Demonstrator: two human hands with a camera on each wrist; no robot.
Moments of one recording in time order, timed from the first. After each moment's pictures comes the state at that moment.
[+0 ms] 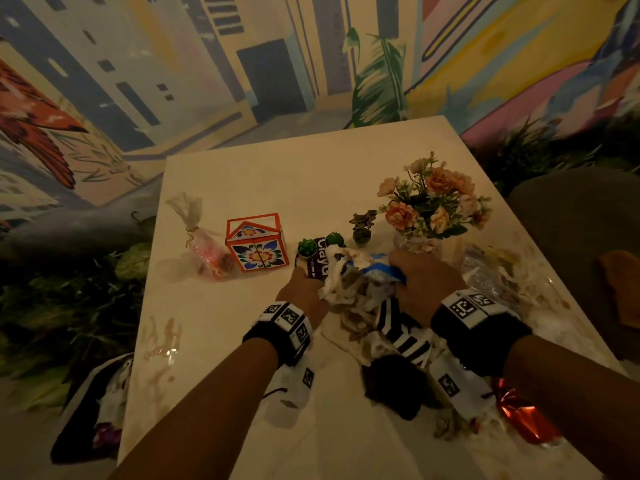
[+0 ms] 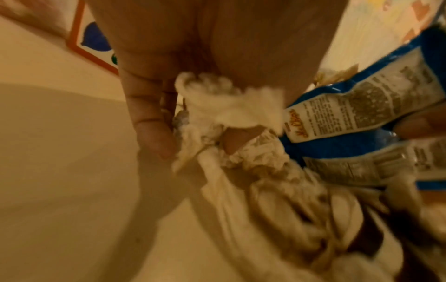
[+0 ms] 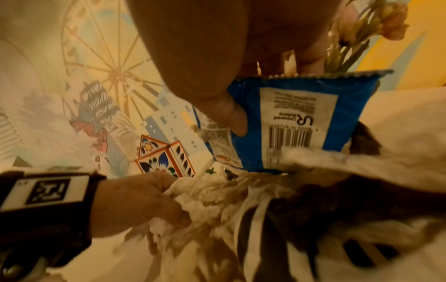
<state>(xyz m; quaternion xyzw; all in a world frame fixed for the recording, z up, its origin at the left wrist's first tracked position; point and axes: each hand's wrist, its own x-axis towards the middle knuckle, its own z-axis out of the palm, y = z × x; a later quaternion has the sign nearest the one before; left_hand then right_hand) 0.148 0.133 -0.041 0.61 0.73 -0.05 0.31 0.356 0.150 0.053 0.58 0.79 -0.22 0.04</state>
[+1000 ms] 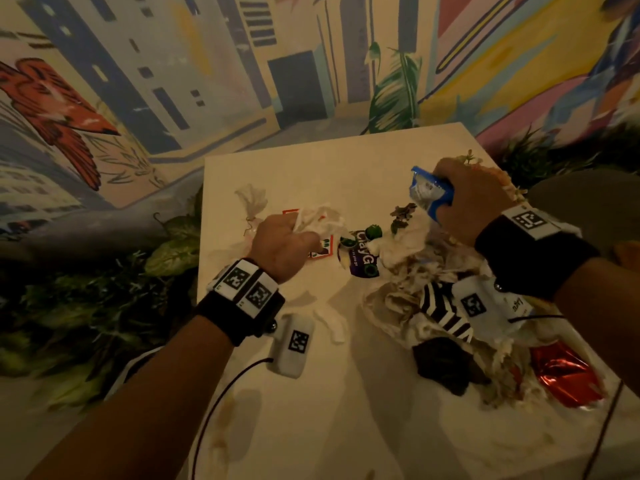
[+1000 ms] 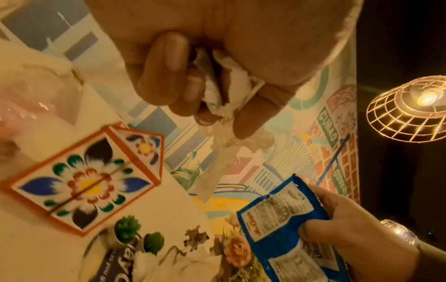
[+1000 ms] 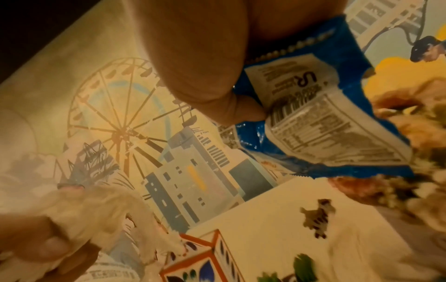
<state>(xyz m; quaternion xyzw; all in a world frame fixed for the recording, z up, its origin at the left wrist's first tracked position) 0.052 0.085 0.114 0.51 0.69 0.35 0.37 0.292 0.145 0.156 0.60 0.77 -0.13 -0.15</state>
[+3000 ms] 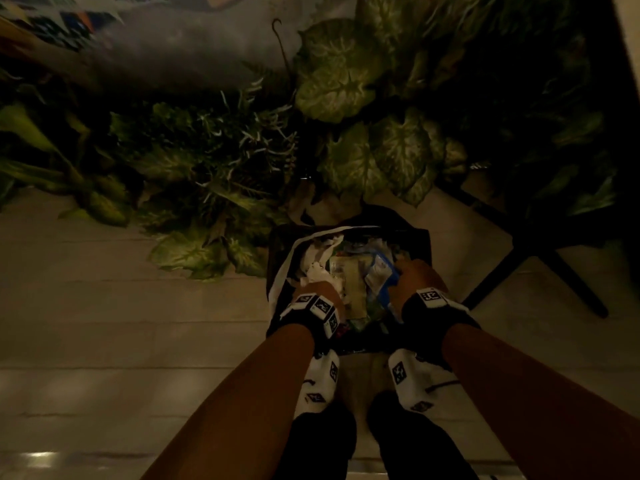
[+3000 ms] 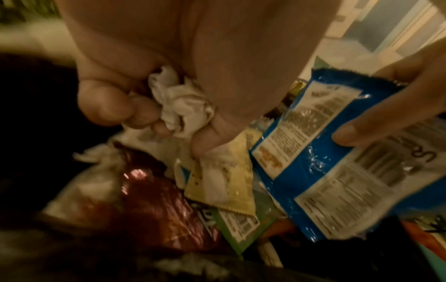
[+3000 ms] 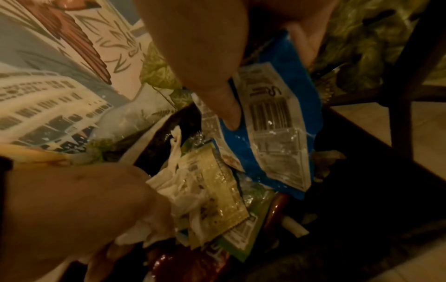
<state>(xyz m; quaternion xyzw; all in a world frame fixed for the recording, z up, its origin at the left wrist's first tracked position) -0.359 -0.106 -0.336 0.50 0.70 -0.22 0.46 -0.219 -0.040 -0.282 0.65 0.62 -0.39 0.18</state>
